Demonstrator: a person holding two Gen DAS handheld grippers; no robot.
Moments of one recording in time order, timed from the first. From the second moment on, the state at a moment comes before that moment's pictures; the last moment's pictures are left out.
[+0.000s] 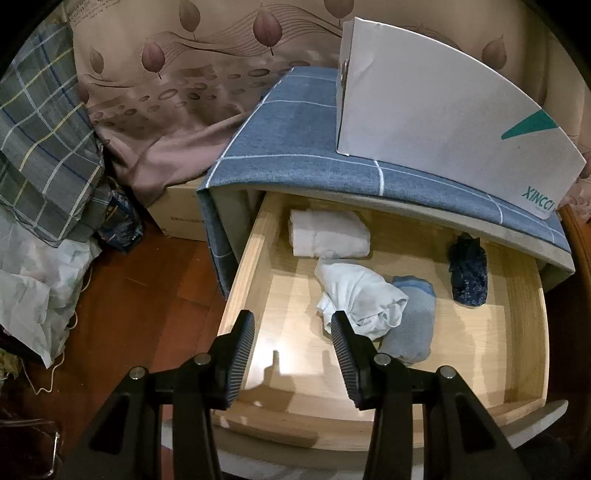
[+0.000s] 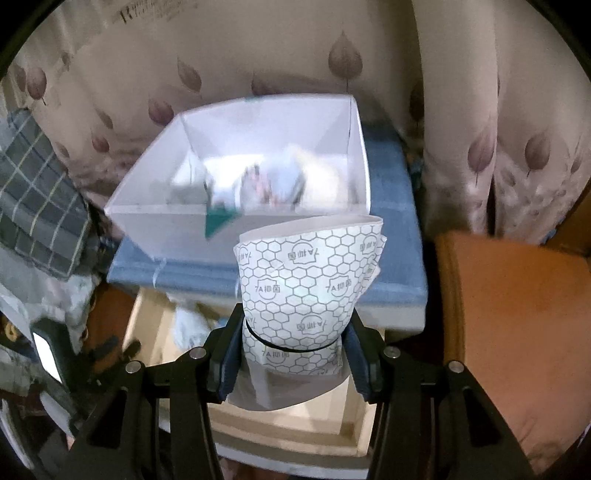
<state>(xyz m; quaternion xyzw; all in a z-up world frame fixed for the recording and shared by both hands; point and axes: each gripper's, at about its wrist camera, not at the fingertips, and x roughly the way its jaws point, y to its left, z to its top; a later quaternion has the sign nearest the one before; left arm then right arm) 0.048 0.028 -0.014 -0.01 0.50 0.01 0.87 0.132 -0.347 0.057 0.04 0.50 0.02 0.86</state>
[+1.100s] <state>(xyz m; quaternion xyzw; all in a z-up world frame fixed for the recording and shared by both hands) 0.047 0.031 -0.011 -0.01 0.49 0.01 0.87 0.287 -0.327 0.011 0.00 0.54 -0.04 0.84</state>
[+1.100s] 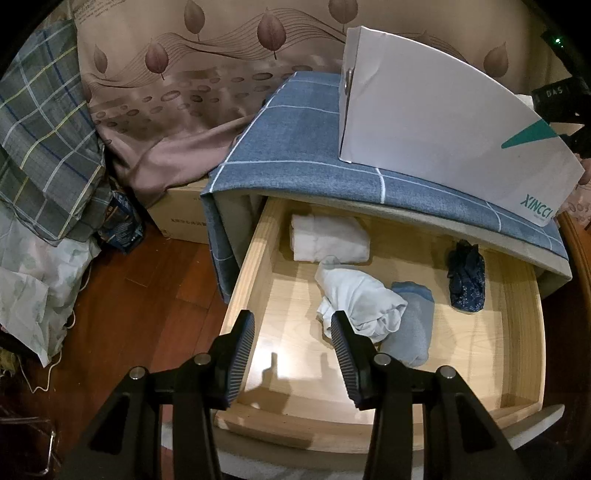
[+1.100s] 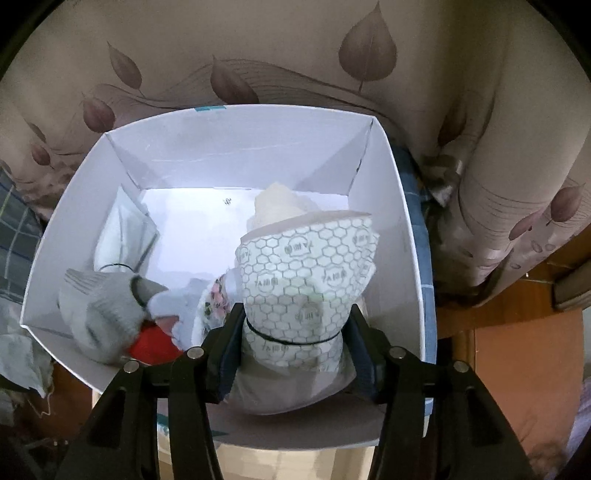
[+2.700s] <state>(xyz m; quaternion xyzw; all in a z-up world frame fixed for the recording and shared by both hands) 0.047 0.062 -0.009 -0.05 0.49 0.09 0.86 0.172 -0.276 -0.162 -0.18 0.56 0.12 0.80</state>
